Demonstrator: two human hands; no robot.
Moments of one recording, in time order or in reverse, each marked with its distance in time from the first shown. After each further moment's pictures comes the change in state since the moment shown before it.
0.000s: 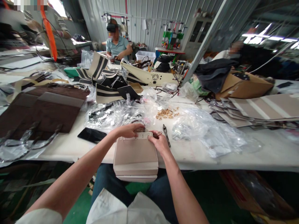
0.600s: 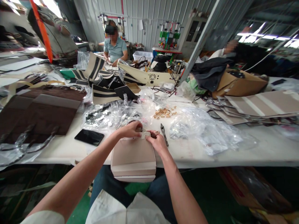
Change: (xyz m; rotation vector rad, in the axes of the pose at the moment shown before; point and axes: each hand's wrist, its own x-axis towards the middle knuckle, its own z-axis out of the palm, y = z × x) left_hand 0.018 0.003 0.017 -0.028 0.152 -0.077; right_hand 0.001 0.003 -0.003 -0.014 -0.009 -0.006
